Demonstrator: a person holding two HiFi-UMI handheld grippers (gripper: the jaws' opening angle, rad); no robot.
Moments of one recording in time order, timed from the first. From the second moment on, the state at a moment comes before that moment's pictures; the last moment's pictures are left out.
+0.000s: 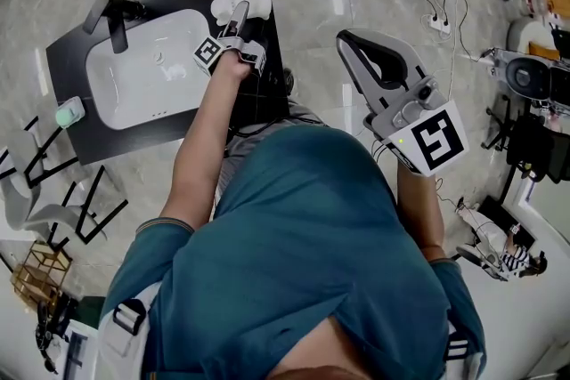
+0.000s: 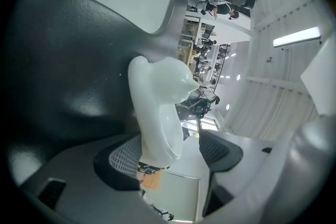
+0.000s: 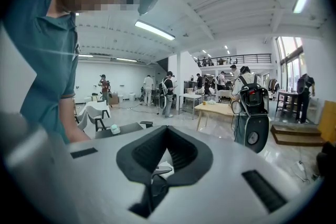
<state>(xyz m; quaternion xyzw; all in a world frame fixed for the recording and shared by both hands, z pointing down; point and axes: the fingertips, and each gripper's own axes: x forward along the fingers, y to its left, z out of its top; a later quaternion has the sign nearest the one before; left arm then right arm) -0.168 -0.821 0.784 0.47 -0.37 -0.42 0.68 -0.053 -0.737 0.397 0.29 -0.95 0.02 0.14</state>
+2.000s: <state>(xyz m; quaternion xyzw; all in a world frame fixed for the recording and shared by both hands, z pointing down) -0.219 -0.795 0.523 0.73 -0.30 -0.33 0.52 -0.083 -0.720 0.394 0.24 -0.97 0.00 0.09</state>
